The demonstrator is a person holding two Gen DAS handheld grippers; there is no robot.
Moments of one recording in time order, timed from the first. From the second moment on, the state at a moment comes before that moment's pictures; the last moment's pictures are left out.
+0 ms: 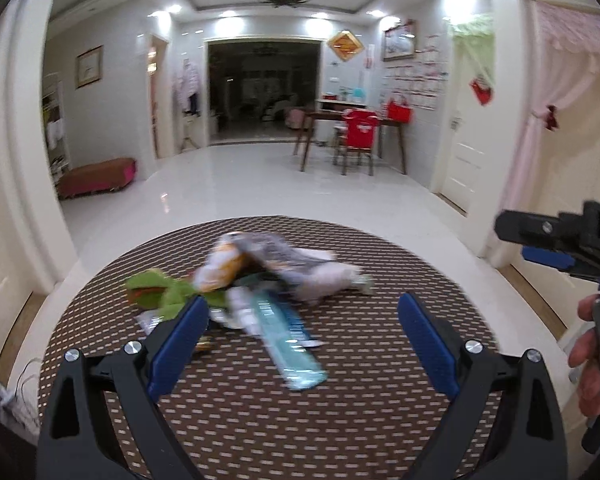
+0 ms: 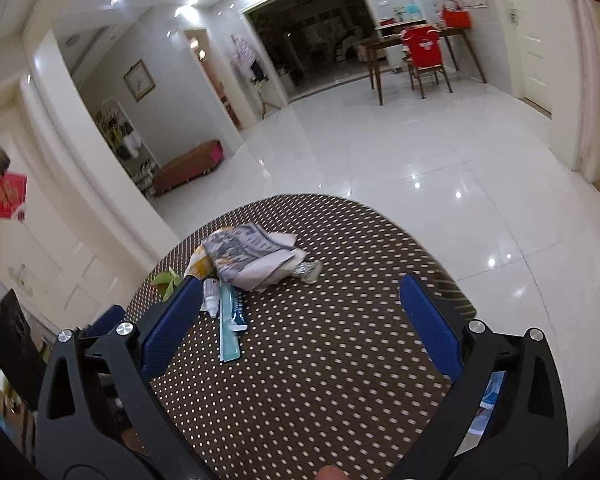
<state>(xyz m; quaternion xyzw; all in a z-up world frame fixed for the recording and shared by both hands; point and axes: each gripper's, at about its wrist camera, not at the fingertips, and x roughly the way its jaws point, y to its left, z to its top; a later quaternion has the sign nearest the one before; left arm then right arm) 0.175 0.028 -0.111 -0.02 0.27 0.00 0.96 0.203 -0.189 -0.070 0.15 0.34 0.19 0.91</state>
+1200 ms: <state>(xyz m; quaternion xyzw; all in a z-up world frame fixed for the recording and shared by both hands) 0.285 0.173 -0.196 -0.08 0.40 0.01 0.92 0.311 -0.004 -0.161 -0.05 0.38 0.21 0.90</state>
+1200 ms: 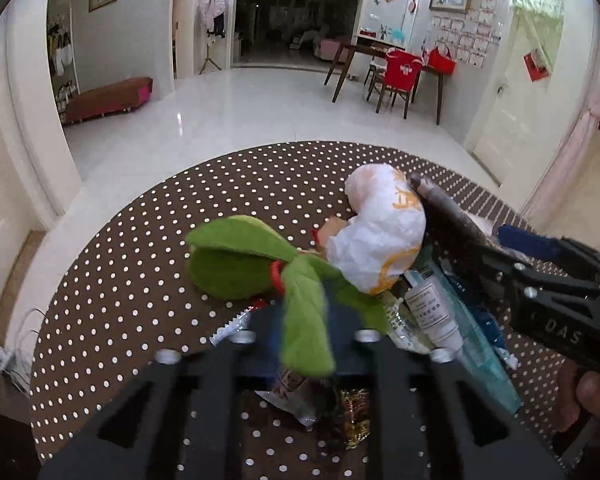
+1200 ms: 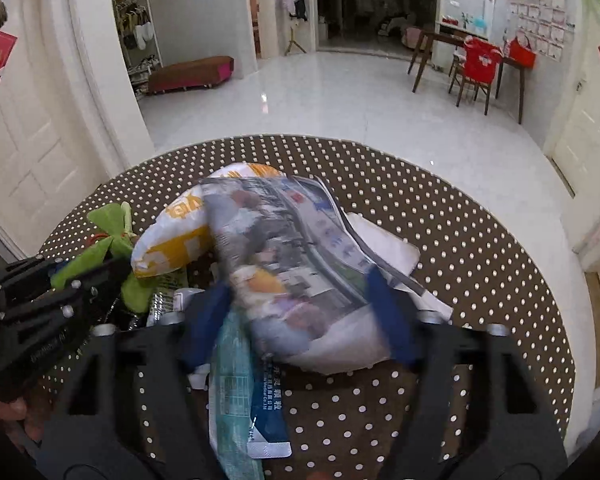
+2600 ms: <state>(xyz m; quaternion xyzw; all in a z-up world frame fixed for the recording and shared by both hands) 0.149 0.052 -0.081 -0.07 0.21 -0.05 0.97 0.204 -0.168 -0.065 0.08 0.29 0.21 0.93</state>
